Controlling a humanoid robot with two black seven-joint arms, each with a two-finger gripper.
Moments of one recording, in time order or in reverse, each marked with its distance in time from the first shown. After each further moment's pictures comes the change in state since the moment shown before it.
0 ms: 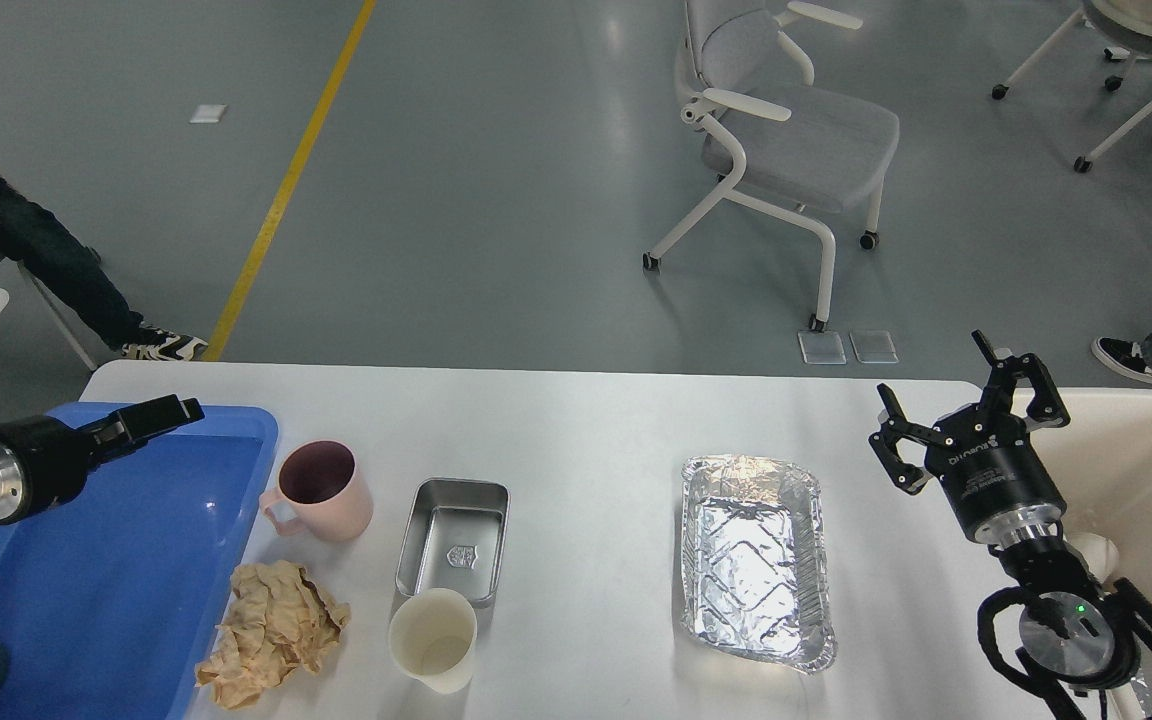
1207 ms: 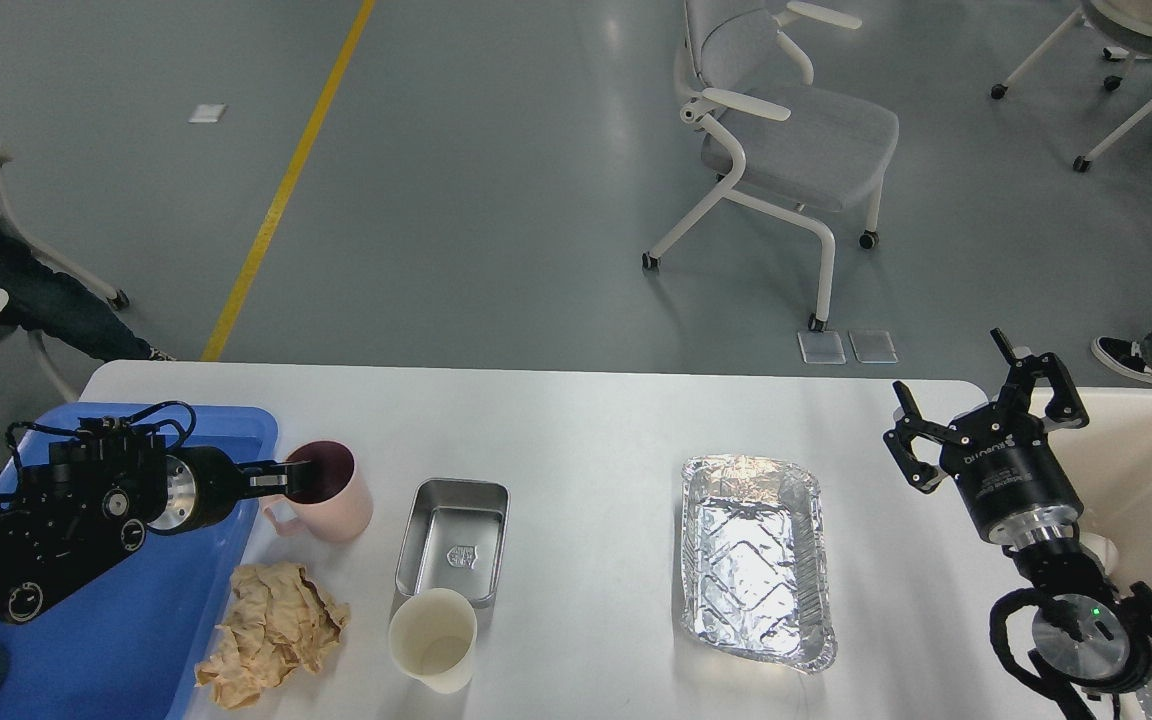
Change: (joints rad) left arm -0.154 -0.299 0.250 0.209 0.247 0.003 0.058; right arm -0.015 -0.009 0.028 0.020 0.000 -0.007 0.001
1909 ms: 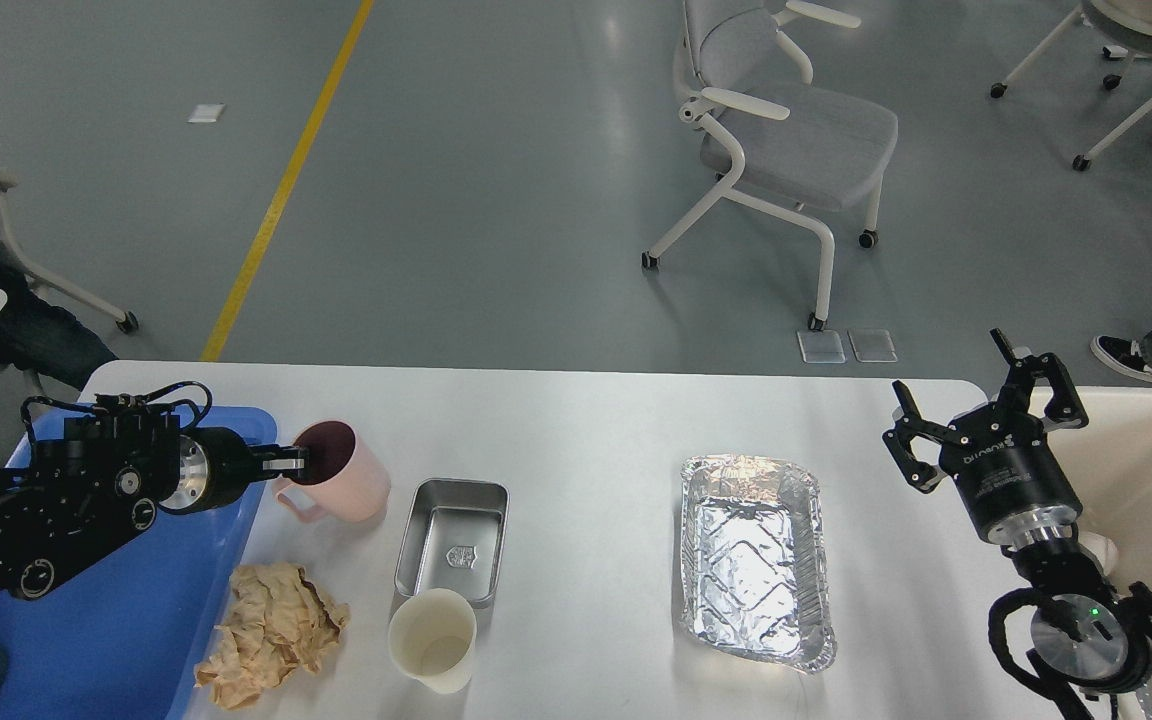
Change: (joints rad) left arm -0.087 -0.007 0.056 0.014 -0.012 -0.019 -0.030; right arm 0.000 0.006 0.002 0.000 0.000 -0.001 0.000
